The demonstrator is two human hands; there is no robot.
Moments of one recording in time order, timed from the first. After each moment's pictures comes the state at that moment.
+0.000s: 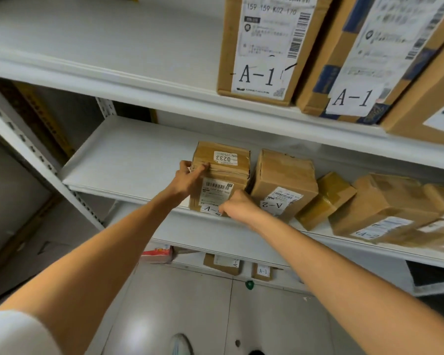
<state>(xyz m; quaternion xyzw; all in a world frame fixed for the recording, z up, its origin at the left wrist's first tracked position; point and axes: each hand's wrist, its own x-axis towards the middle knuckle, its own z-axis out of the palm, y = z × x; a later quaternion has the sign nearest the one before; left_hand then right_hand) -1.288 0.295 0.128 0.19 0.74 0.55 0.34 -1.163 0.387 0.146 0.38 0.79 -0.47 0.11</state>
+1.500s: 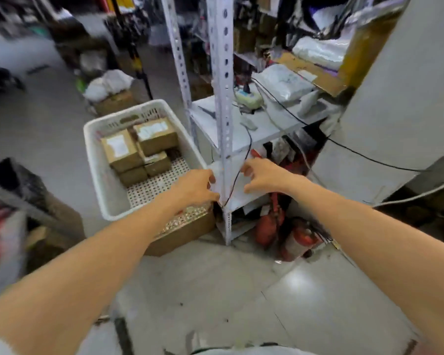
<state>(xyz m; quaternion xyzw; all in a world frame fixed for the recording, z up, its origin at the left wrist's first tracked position) -0.398 0.088 0.156 -0.67 0.70 0.24 -0.03 -0.596 0.031 0.175 -0.83 0.48 0.01 0.30</state>
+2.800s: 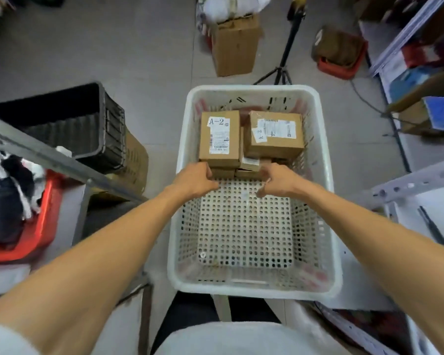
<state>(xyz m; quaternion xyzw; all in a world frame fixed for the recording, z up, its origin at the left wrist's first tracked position) 0.013 -0.106 0.014 -0.86 0.36 0.36 -0.08 -0.146 -0.255 0.017 -0.84 0.35 0.23 0.35</state>
